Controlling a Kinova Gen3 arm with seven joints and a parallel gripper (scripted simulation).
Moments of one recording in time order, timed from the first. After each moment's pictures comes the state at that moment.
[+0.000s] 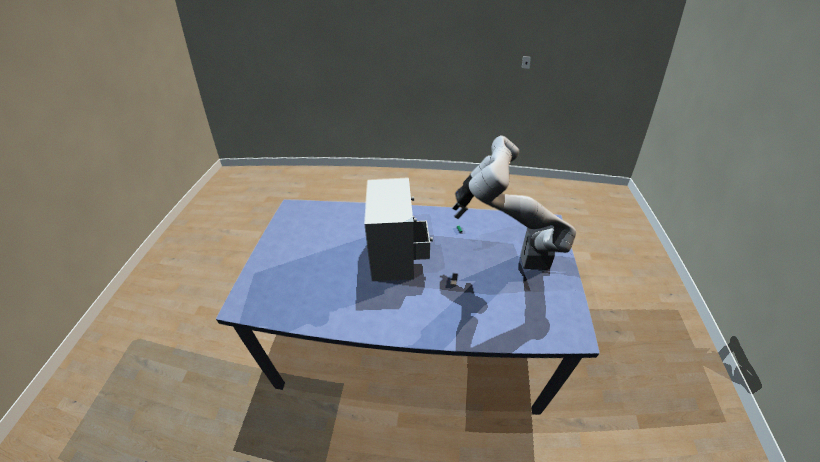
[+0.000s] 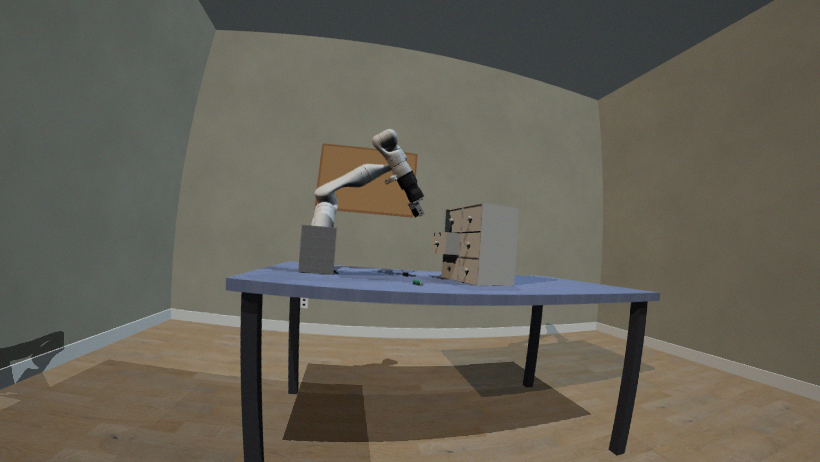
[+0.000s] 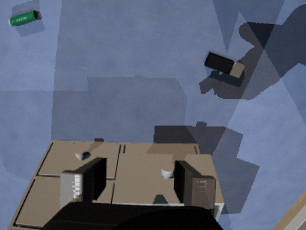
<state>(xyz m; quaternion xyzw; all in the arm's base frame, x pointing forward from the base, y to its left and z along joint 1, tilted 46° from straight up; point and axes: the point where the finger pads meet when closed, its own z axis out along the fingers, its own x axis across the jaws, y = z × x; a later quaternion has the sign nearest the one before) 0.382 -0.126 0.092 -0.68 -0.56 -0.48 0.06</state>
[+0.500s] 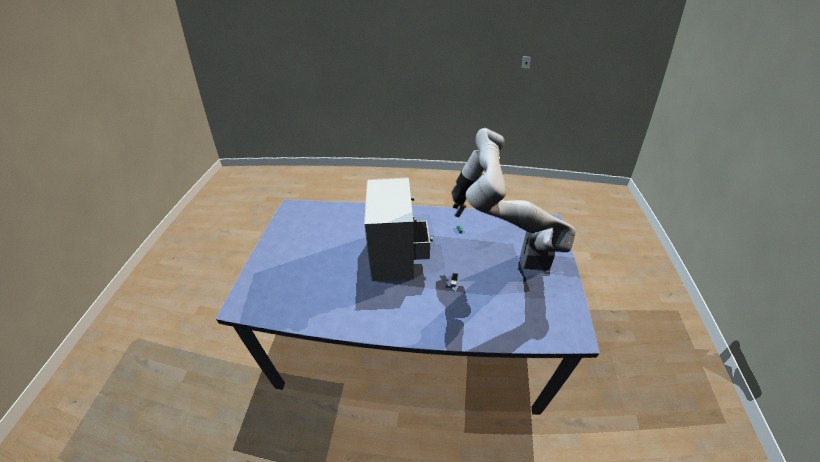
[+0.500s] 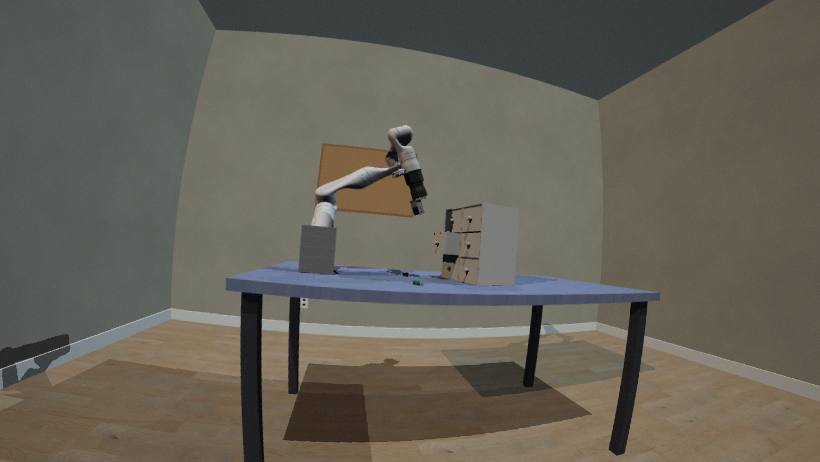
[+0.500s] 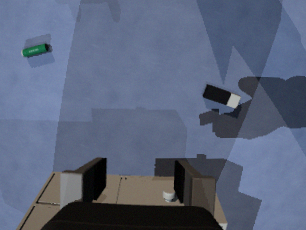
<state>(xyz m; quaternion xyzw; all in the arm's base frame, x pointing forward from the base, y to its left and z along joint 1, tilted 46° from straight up) 0.383 -0.133 0.096 -0.67 -0.61 -0.42 0.13</state>
